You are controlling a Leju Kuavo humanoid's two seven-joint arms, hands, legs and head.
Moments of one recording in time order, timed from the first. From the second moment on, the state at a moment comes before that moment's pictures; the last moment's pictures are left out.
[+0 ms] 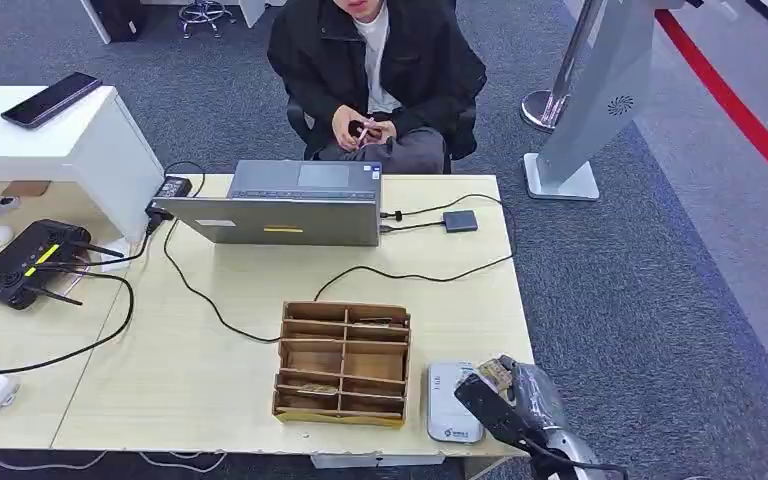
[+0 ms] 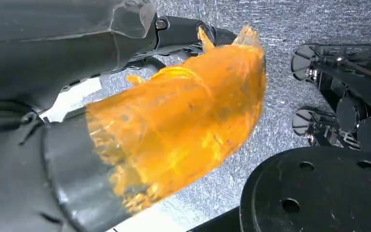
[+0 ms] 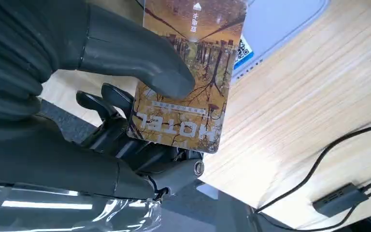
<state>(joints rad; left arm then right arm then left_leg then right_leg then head) 0.14 0.03 -1.27 -0.02 1.41 -0.31 -0.18 0.09 -0.25 0.53 -1.48 0.52 -0.31 0.24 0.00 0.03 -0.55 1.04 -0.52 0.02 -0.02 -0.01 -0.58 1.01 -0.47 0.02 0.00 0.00</state>
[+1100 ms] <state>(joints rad) 0.14 0.03 -1.06 -0.02 1.20 -0.31 -0.19 0.12 -0.22 0.46 -1.55 0.72 -0.55 0.13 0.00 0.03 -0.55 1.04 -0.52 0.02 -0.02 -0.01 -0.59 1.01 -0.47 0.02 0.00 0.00</state>
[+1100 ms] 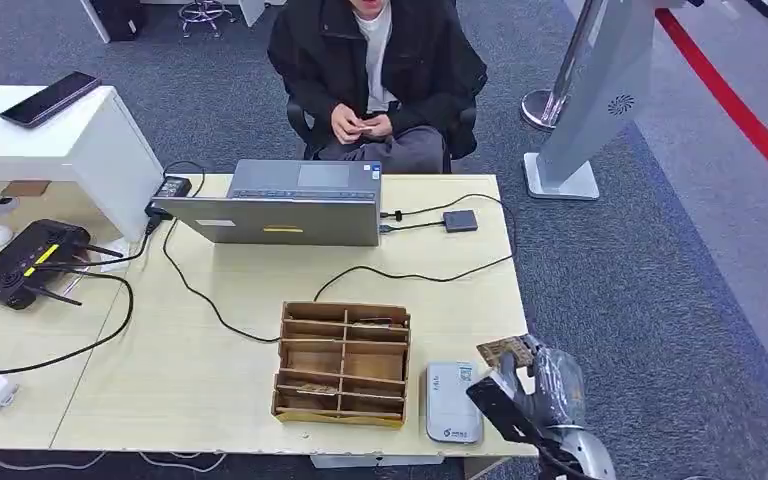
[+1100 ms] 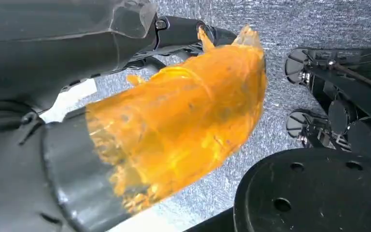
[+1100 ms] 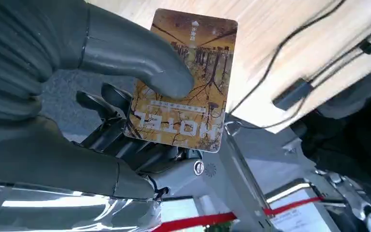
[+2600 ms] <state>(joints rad) 0.15 0.07 -0.91 -0.02 0.96 -0.33 -0.22 -0.13 -0.13 0.54 -1.67 0.90 -0.62 -0.12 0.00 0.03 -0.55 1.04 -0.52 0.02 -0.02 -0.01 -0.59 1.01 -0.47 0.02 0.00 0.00</state>
